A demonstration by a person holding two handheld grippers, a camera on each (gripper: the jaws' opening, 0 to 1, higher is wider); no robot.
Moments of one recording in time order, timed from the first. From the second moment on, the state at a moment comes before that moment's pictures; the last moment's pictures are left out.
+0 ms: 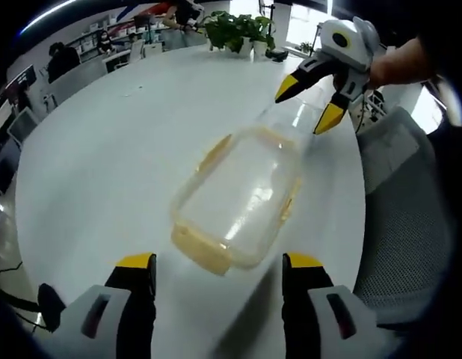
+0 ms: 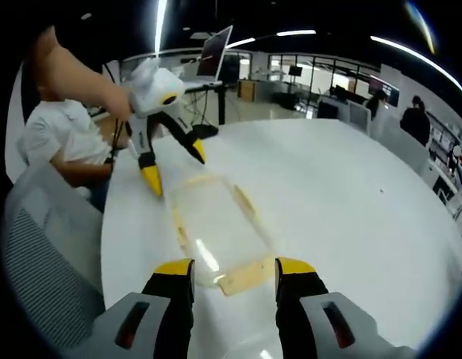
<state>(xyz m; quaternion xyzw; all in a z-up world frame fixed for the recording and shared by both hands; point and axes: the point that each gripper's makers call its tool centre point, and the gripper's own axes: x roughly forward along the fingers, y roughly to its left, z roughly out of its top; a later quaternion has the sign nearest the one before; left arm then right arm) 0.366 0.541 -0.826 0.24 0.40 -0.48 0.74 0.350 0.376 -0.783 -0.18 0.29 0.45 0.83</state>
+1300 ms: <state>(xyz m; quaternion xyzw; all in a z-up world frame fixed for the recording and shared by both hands) 0.374 0.546 -0.841 0.36 0.40 -0.53 0.65 0.355 0.379 -0.808 -0.31 0.31 0.52 0.73</state>
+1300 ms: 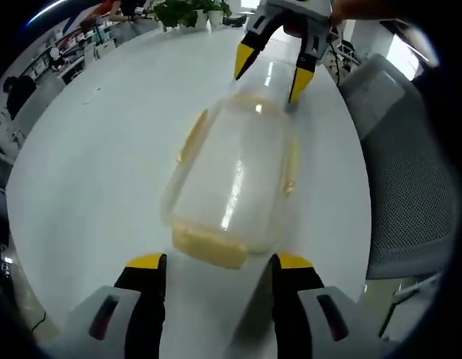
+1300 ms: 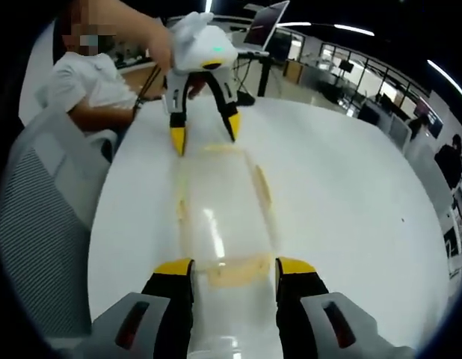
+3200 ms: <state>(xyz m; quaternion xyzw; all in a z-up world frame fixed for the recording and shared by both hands) 0.373 0.532 -0.838 0.41 0.37 -0.62 0.56 0.359 0.375 -0.838 -0.37 0.39 0.56 0.63</state>
